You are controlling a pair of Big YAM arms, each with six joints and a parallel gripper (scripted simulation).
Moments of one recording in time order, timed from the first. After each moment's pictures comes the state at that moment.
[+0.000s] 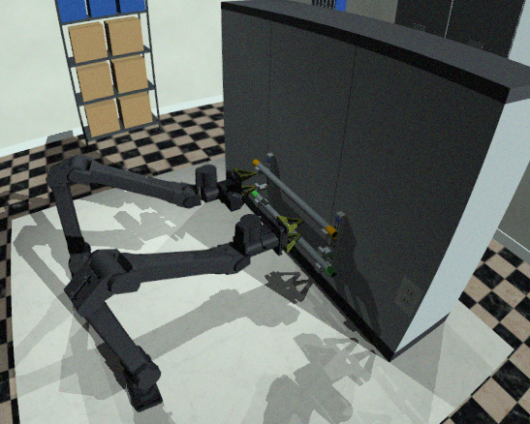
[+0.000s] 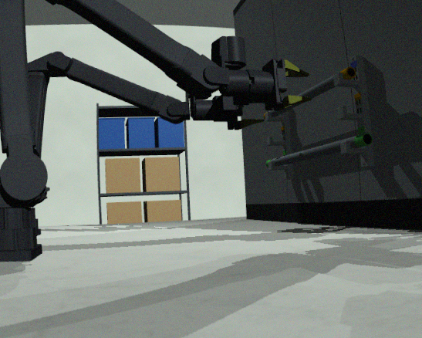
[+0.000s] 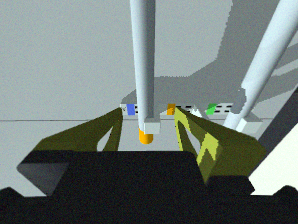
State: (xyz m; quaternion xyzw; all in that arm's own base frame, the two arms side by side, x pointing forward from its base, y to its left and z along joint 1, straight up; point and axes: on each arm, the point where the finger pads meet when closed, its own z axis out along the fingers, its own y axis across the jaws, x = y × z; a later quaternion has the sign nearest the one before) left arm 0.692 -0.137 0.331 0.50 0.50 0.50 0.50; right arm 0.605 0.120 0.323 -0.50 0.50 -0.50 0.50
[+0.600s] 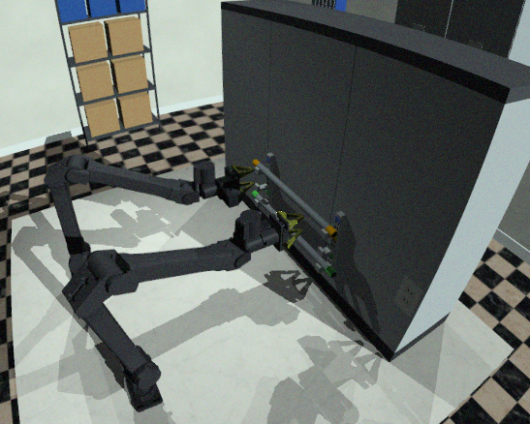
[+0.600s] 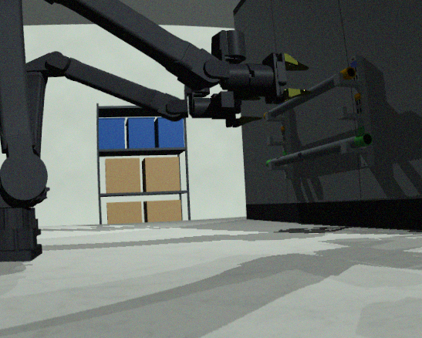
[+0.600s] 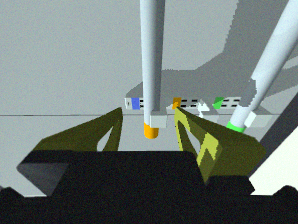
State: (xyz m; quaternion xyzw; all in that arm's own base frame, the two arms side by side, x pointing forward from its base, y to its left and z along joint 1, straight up) left arm 0.690 -0.126 0.340 0.50 0.50 0.50 0.50; right arm 0.607 0.121 0.339 -0.50 0.50 -0.50 0.50
